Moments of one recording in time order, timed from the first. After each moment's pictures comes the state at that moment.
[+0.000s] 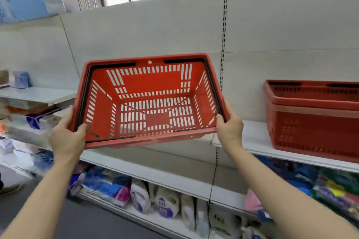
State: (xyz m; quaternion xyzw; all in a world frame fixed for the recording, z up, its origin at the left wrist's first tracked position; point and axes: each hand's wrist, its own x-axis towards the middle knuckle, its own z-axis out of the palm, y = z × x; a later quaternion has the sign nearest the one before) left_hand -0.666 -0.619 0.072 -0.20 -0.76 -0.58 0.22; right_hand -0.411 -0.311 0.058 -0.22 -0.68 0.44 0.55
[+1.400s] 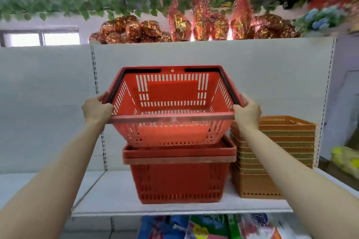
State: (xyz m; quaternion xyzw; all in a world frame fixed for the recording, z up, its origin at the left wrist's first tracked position) left_hand -0.353 -0.137 0.243 -0.33 -0.66 -0.67 0.07; right_hand 0.005 0.002 0.223 -0.40 -0.58 0.26 0.66
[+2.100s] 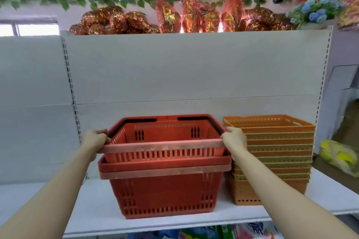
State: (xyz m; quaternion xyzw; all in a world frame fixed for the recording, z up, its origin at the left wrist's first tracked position) left_hand -0.405 -0.038 0.150 -0.29 -0.74 -0.59 -0.14; right_hand -0.008 0.084 0.147 -0.57 -0.60 0.29 0.49
